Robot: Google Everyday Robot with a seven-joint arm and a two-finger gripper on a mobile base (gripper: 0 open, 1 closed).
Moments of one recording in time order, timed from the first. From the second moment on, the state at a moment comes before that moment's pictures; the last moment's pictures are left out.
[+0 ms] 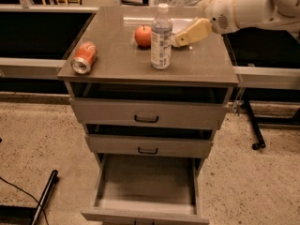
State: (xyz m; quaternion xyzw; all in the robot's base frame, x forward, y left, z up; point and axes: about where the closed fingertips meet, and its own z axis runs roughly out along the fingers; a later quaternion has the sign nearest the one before) arm 0.685 -0.113 0.978 -0.45 0.71 0.19 0.50
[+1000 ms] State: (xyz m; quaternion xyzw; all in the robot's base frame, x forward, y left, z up) arm 0.740 -0.051 0.954 -0.37 0.73 0.21 0.53
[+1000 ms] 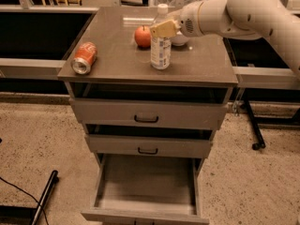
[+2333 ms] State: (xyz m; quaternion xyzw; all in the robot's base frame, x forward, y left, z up) arm 0.592 -0.112 0.976 -0.50 0.57 0.31 0.57
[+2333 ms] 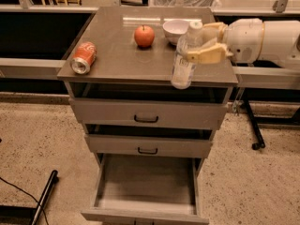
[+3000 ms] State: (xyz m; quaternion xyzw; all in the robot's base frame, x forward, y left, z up) arm 0.593 -0.122 0.906 -0.54 0.58 0.29 0.53
